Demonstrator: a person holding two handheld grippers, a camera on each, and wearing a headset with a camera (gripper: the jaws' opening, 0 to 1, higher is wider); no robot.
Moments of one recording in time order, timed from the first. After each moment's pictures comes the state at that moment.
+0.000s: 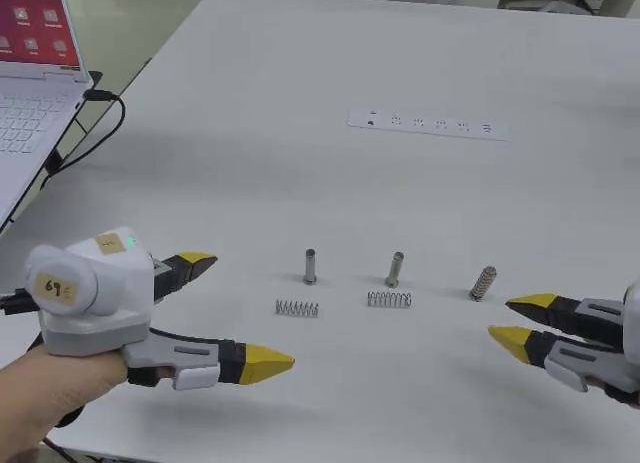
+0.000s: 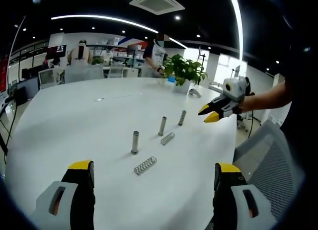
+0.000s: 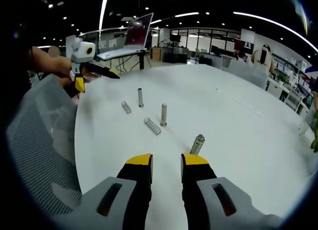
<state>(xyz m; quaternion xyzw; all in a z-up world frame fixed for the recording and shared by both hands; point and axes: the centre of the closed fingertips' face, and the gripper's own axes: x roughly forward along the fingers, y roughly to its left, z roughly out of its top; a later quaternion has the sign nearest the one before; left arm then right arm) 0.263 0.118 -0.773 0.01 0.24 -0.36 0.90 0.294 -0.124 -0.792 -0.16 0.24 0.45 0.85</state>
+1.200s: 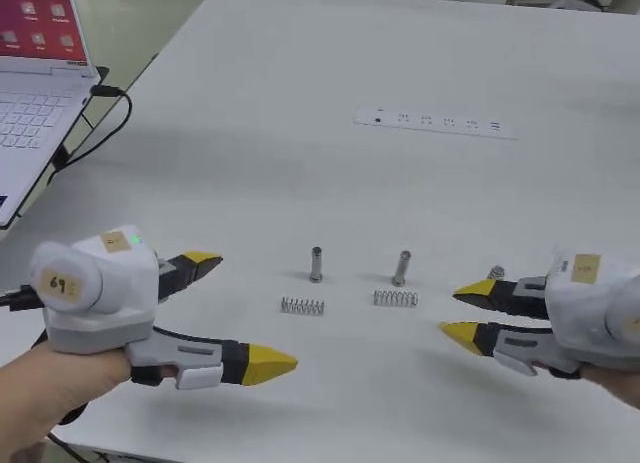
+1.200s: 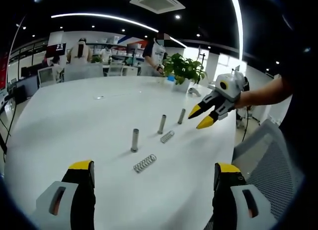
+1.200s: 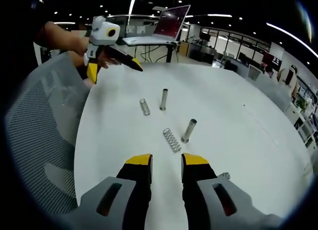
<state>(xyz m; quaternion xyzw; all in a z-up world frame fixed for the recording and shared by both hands) 0.262 0.120 -0.775 0.00 0.24 -0.36 0.90 0.299 -0.059 -0.801 -0.25 0.22 0.54 0.77</state>
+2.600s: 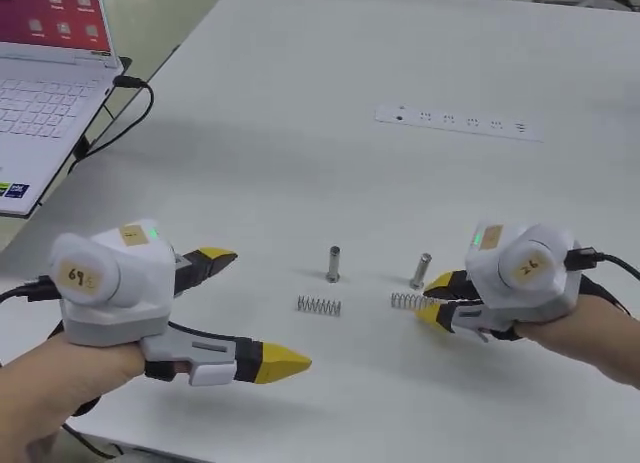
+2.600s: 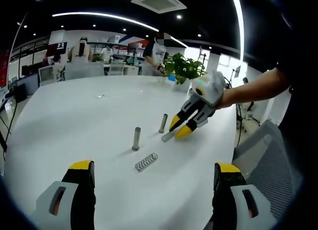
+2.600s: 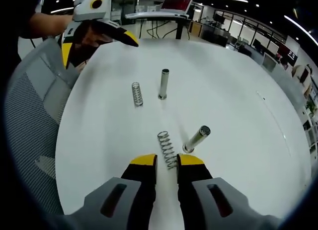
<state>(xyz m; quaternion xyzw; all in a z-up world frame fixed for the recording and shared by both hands) 0.262 0.123 -0.778 0.00 0.25 -0.36 0.90 0.328 -0.020 -0.851 -0.31 0.30 0.55 0.72</state>
